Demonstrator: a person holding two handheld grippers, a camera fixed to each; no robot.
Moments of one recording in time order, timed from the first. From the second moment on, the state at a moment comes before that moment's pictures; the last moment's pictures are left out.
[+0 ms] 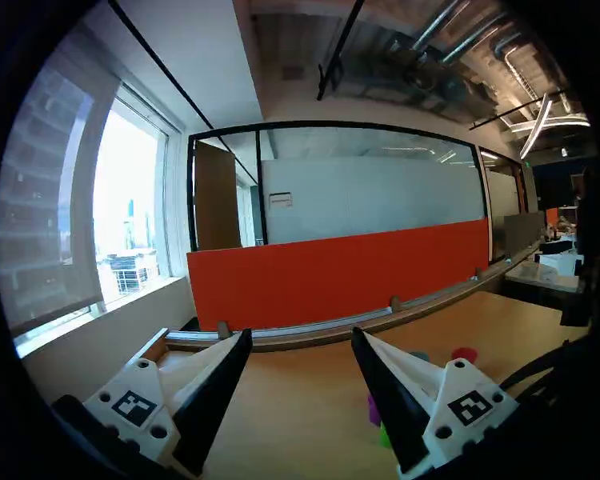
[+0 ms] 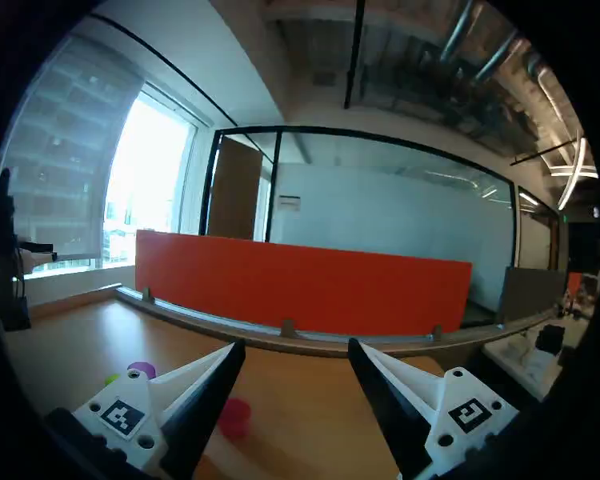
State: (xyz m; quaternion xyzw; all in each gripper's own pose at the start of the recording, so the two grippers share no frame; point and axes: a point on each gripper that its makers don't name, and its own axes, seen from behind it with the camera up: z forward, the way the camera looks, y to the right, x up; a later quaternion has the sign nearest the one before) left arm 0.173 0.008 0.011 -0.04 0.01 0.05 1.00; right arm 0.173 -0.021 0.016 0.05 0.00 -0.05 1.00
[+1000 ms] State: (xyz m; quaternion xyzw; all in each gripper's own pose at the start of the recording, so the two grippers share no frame) left arm 0.150 0.056 0.027 -0.16 -0.04 0.14 0.98; right arm 0.170 -0.056 0.025 0.18 -0.05 -0.20 0.96
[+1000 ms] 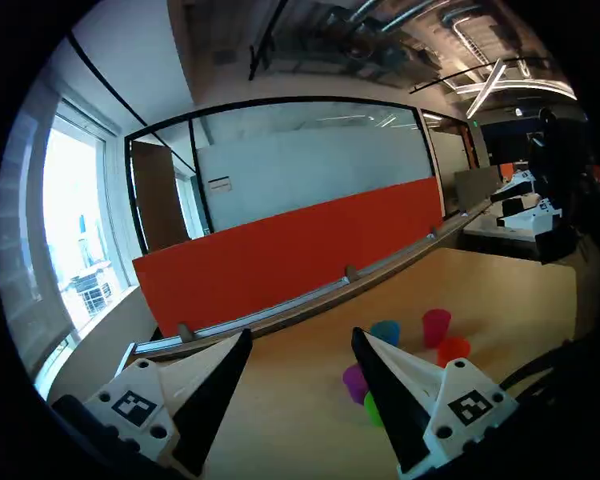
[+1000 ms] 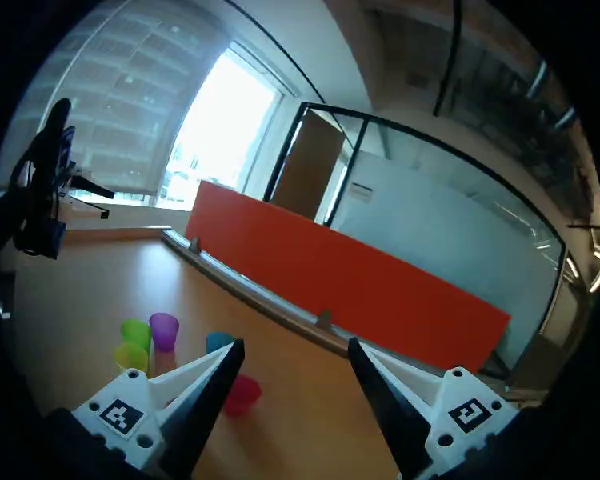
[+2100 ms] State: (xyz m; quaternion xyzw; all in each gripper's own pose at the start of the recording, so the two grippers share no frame) left arm 0.109 0.111 0.036 -0.29 -0.11 0.18 0.93; right arm 0.155 -0.088 0.037 0.28 -0.13 -0.20 0.93
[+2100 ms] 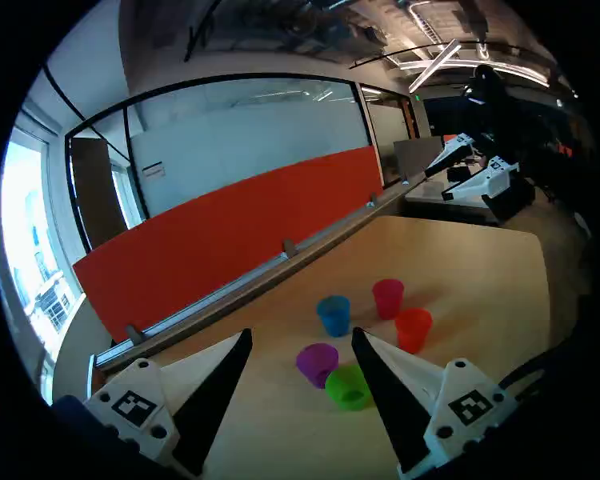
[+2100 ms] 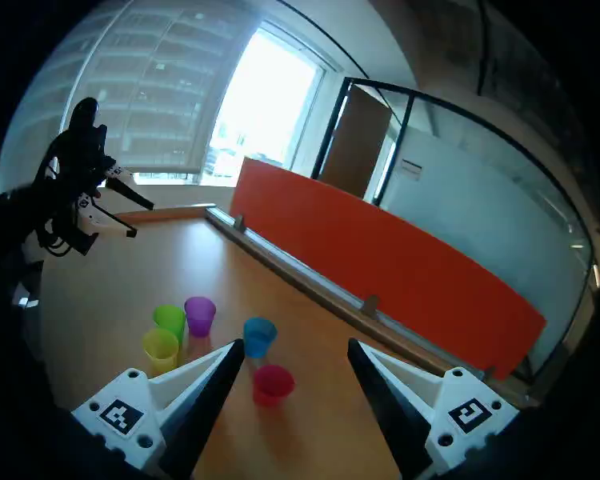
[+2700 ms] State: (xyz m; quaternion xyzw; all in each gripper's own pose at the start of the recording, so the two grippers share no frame) left arm 0.066 0.125 0.047 -0.34 -0.16 0.17 0.91; right arm 0.137 -0.113 0.055 0.33 -0.19 -0.20 0.90
